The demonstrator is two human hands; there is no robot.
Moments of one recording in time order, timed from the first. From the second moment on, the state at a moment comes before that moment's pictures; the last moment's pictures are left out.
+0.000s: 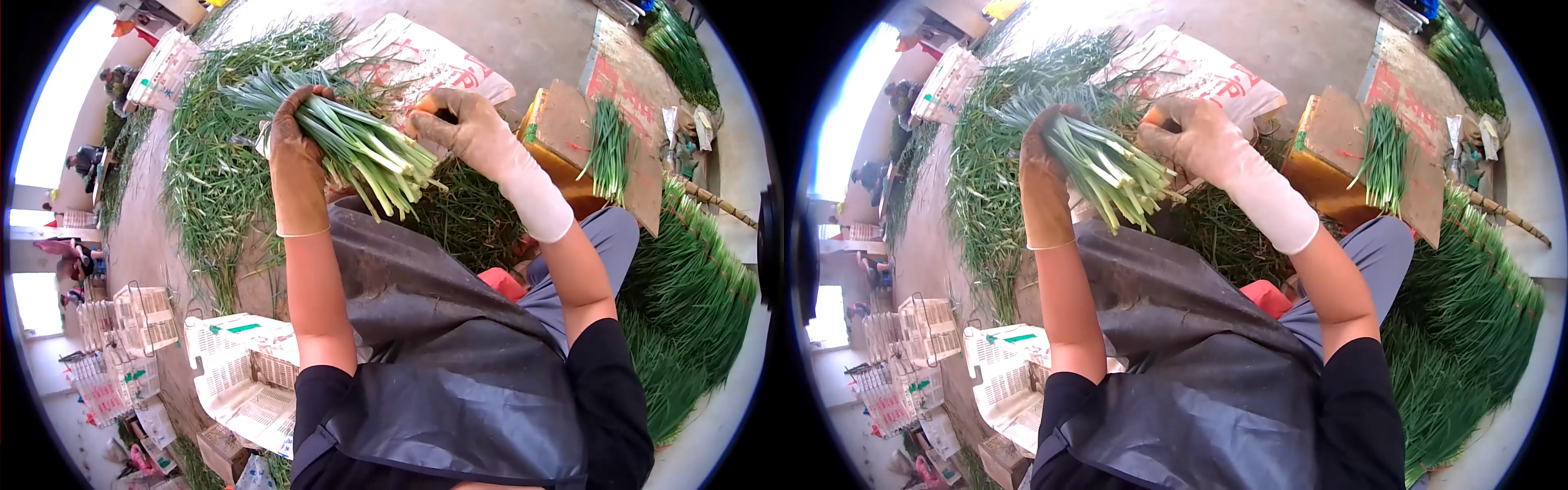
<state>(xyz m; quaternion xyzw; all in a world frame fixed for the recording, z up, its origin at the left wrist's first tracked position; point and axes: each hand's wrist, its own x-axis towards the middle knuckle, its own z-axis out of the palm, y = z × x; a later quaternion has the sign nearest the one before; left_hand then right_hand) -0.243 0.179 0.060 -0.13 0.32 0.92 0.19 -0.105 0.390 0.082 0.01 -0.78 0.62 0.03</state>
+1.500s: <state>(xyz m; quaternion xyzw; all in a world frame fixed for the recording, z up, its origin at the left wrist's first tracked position) -0.282 0.127 0.055 -0.14 0.44 0.88 0.07 -0.061 0.438 -0.008 -0.01 -0.86 0.50 0.06</state>
